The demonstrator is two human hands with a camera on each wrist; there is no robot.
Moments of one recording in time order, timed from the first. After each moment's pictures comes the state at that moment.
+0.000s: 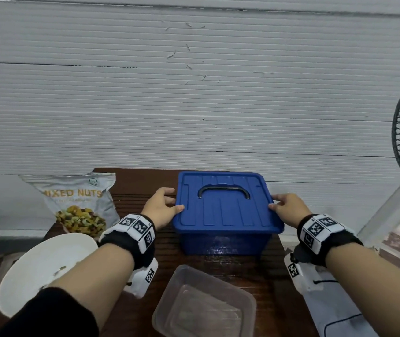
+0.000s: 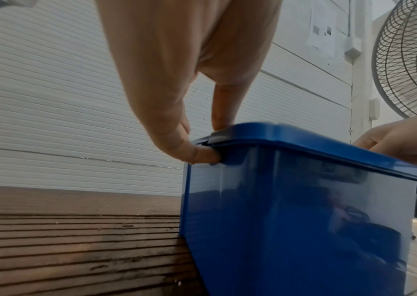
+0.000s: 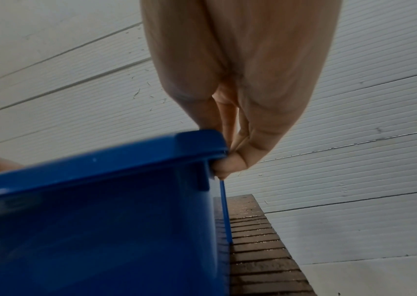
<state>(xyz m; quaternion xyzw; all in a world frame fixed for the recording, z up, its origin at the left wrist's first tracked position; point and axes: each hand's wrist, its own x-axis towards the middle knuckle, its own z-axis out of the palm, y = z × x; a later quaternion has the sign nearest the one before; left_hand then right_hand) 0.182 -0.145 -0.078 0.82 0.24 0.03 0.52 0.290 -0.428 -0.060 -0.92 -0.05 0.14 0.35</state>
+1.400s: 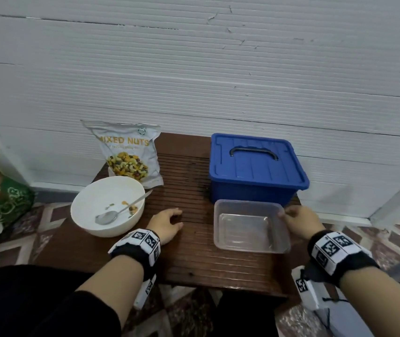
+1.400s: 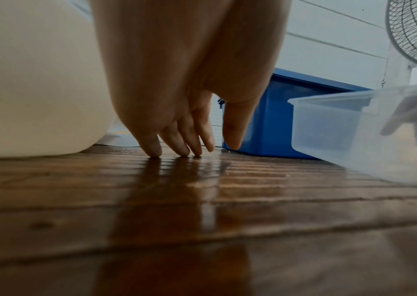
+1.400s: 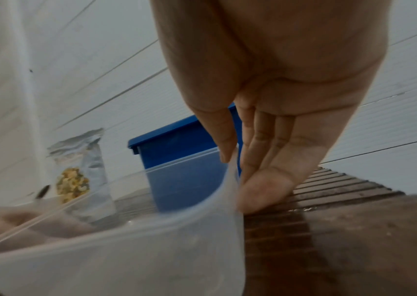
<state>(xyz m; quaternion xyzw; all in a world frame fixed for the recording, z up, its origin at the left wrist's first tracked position) 0.035 -0.135 -0.156 0.89 0.25 -0.08 0.37 0.171 -0.429 -0.115 -0.96 -0.05 0.15 0.24</state>
